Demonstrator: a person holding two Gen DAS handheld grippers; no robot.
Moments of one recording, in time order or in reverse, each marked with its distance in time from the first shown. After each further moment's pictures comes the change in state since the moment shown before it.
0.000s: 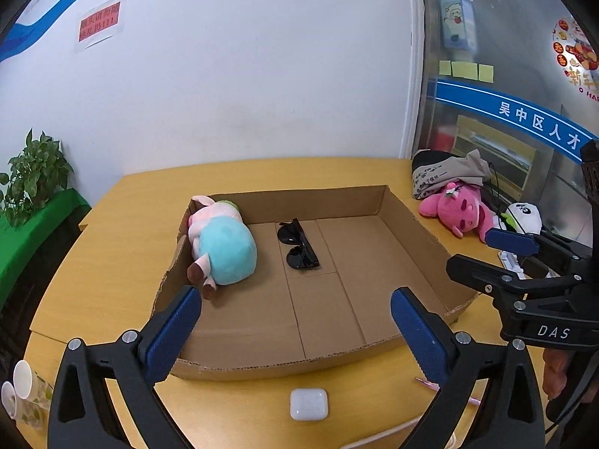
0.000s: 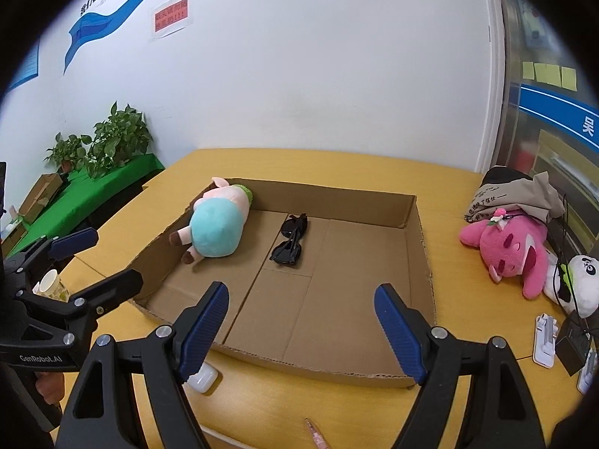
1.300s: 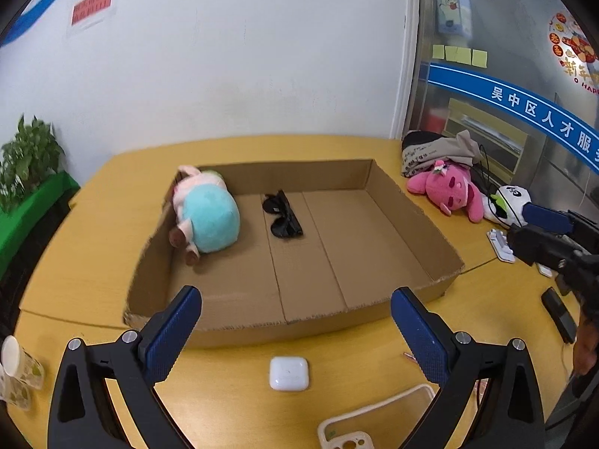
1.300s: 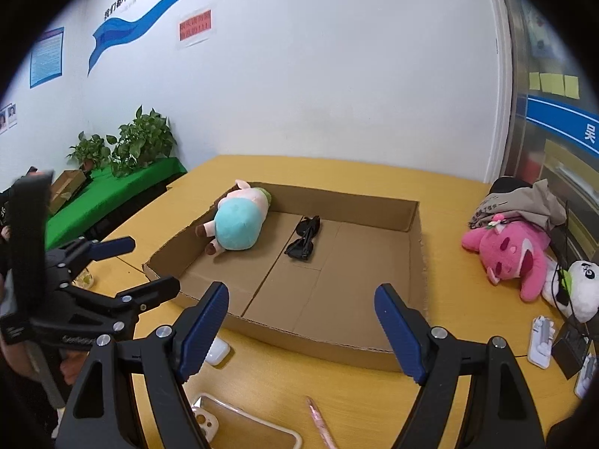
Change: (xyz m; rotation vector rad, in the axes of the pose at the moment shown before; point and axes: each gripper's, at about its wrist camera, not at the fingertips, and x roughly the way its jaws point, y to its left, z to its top) left arm -0.002 -0.009 -0.029 -0.018 0.091 -0.051; right arm -0.060 -0.025 -0.026 -0.031 -0.050 0.069
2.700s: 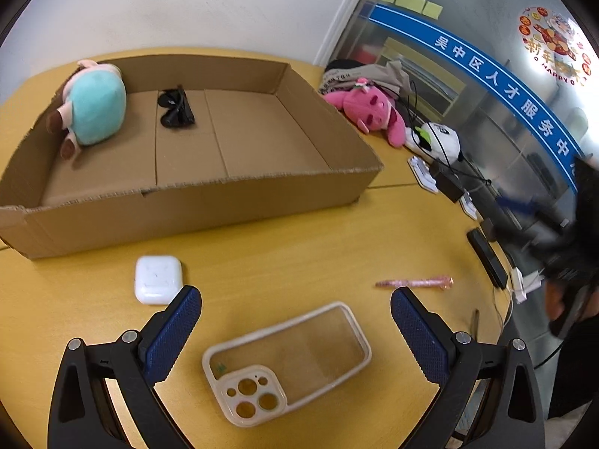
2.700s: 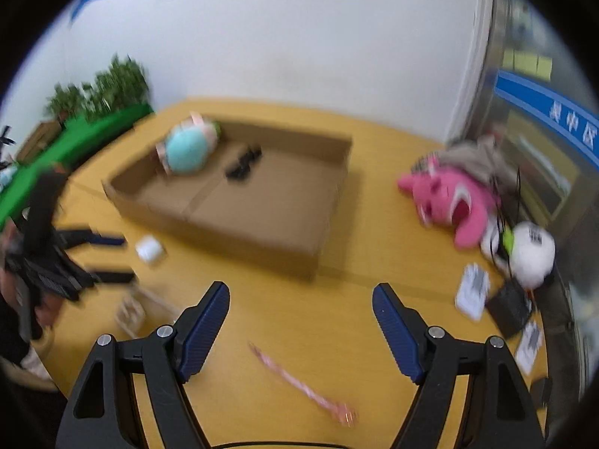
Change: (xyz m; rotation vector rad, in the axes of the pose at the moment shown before) left arm 0.044 -0.039 -0.067 -0.027 0.285 -0.372; right arm -0.035 -0.077 -0.075 -0.052 0.283 -0.143
